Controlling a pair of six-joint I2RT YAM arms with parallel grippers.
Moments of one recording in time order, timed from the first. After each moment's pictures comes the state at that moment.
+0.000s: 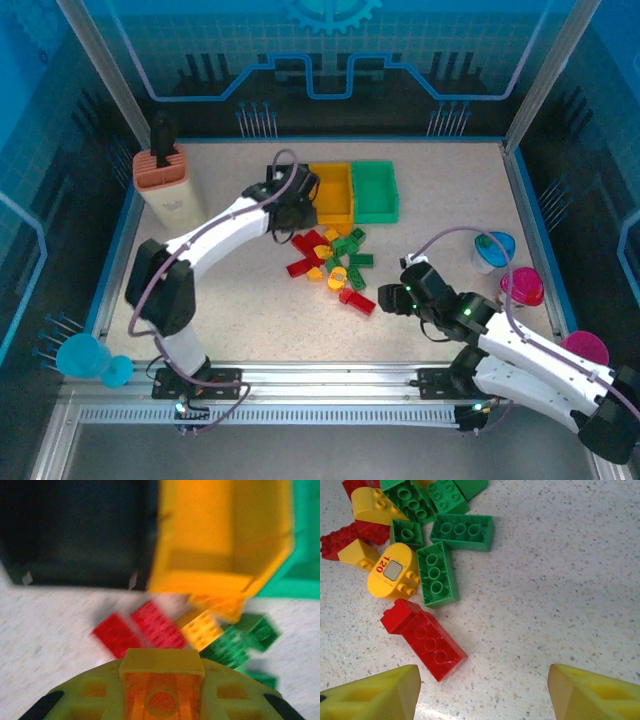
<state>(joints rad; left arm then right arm) -0.55 1.78 1.50 -0.73 -0.12 -0.72 0.78 0.76 0.52 -0.63 0.21 0.63</state>
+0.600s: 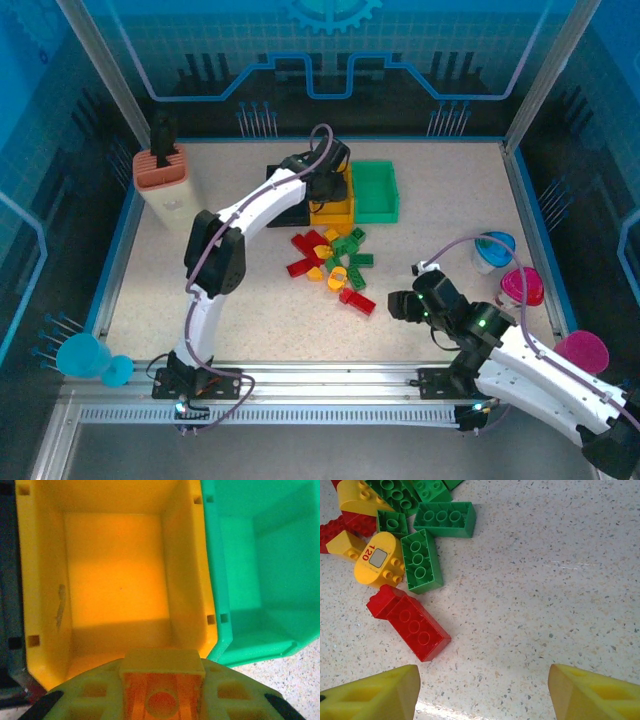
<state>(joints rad) -0.55 2.19 1.99 -0.79 -0.07 -0.63 0.76 0.63 0.48 -0.72 0.21 0.64</state>
